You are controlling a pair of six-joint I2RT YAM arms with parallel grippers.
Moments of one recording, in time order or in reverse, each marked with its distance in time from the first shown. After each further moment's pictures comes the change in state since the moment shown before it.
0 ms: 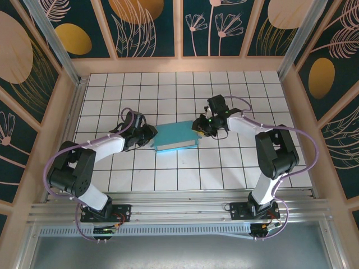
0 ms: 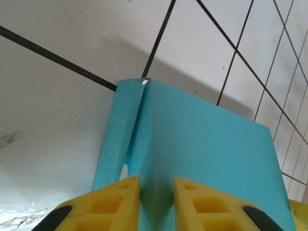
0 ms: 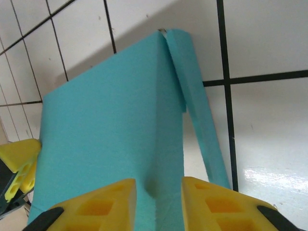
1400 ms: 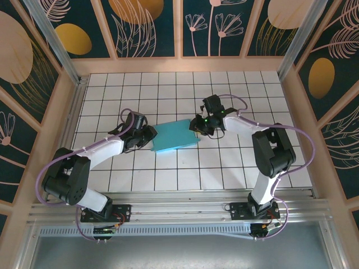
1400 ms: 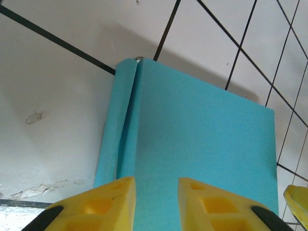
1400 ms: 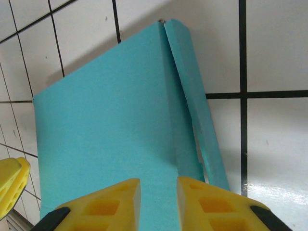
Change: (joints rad) left arm -0.049 -0.079 0.008 -0.110 -0.092 0.001; right arm 0.041 0.034 0.039 0.005 0.052 -0.037
